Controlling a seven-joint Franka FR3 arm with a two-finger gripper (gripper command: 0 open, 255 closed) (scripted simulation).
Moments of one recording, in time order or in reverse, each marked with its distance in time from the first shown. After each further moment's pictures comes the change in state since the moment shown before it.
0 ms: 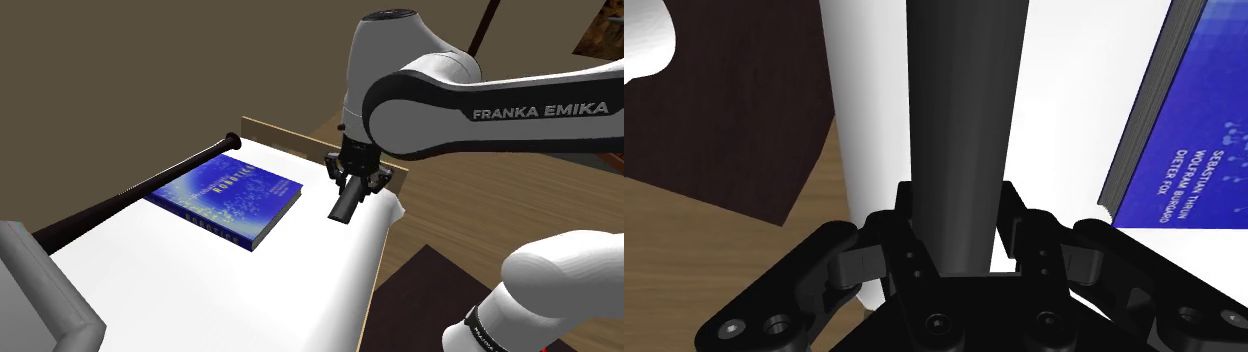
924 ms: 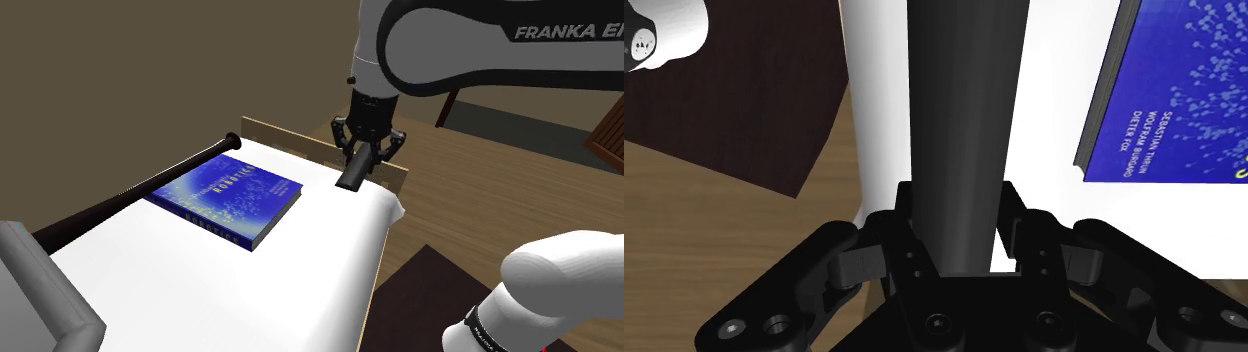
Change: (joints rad) arm -0.013 -0.015 -0.067 0.172 -0.038 -0.187 -0.028
